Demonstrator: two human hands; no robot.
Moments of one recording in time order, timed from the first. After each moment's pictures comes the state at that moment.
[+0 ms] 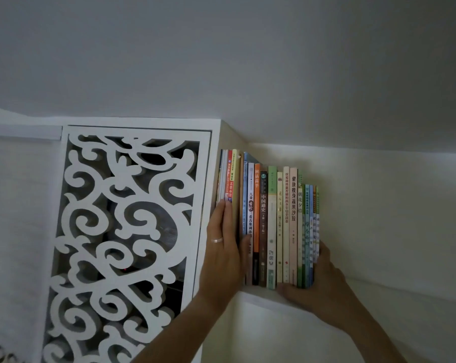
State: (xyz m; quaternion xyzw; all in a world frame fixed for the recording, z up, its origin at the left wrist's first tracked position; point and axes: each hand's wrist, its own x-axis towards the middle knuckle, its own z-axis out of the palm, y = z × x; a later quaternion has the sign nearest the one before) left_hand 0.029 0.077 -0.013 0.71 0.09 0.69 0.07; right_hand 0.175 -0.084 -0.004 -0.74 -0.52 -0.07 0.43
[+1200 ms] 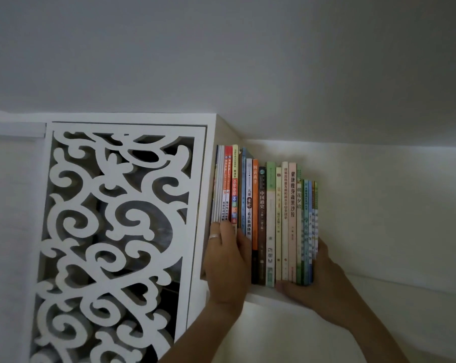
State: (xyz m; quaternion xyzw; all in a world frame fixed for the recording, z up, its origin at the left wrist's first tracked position) left_hand 0.046 0.060 -0.017 0.63 0.18 0.75 0.08; right_hand 0.173 -0.089 -0.005 -0.72 -0.54 -0.07 0.44
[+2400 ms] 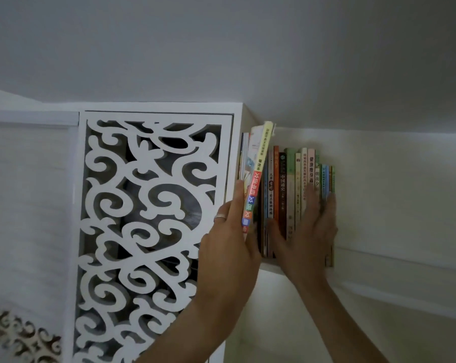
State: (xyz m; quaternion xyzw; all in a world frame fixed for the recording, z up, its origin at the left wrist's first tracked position) left_hand -0.093 -0.016 0.015 0.75 0.20 0.61 0.15; right_hand 0.073 -0.031 -0.001 -0.66 -0.38 -0.37 0.53
